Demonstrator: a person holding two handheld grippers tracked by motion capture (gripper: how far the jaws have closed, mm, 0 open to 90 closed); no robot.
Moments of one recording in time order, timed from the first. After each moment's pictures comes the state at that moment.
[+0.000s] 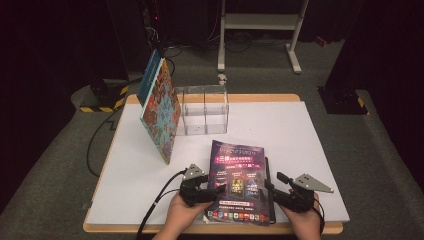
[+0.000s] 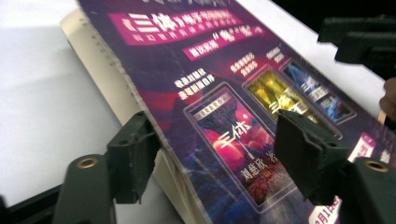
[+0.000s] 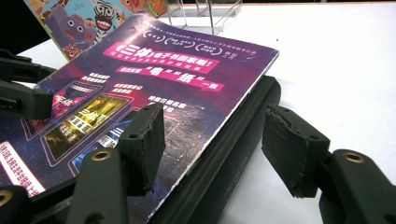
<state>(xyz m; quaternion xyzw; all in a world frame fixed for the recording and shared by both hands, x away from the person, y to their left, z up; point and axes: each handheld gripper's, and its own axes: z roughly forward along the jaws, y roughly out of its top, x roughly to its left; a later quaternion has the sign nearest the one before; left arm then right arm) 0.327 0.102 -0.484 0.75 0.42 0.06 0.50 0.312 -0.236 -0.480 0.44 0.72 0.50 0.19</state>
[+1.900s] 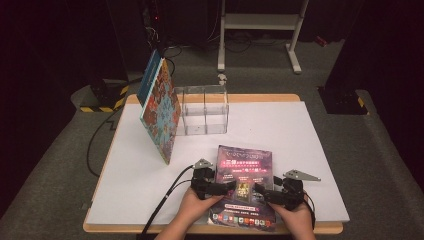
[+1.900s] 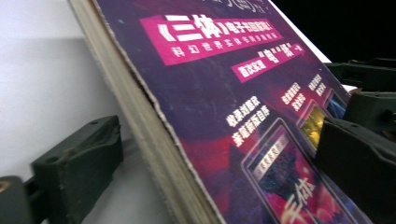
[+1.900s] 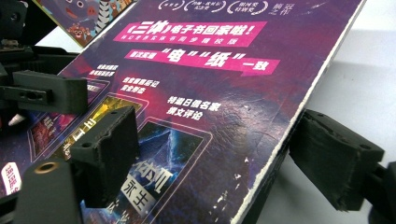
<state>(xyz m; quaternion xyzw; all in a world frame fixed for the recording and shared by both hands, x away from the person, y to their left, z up) 0.362 0.074 -0.510 0.73 0.45 -0.03 0.50 0.333 -0.222 -0.495 0.48 0.73 0.47 0.07</state>
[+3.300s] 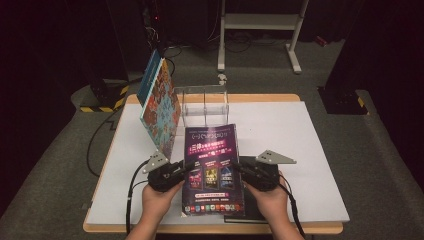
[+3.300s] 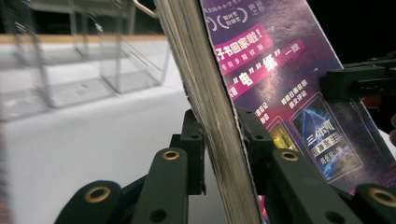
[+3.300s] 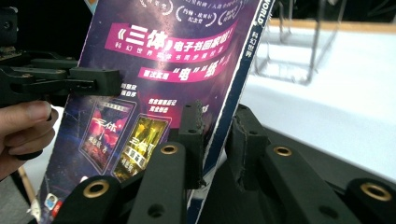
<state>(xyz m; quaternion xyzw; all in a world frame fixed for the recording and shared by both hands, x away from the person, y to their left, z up) 0.334 0.182 -0.444 0.70 0.41 0.15 0.57 0.345 -0.140 -0.421 0.39 0.75 0.52 0.12</state>
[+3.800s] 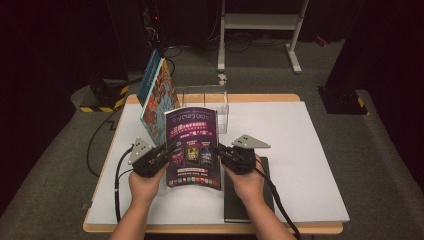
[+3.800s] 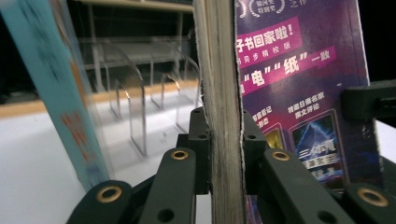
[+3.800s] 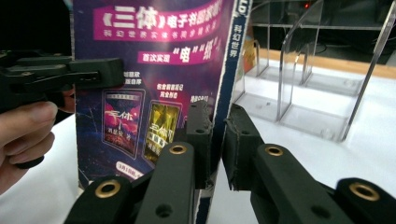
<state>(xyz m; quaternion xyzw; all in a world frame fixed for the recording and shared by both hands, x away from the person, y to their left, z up) 0.359 0.215 -0.425 0.66 0.41 0.27 0.57 0.383 -0.080 -0.410 0.37 0.74 0.54 0.14</state>
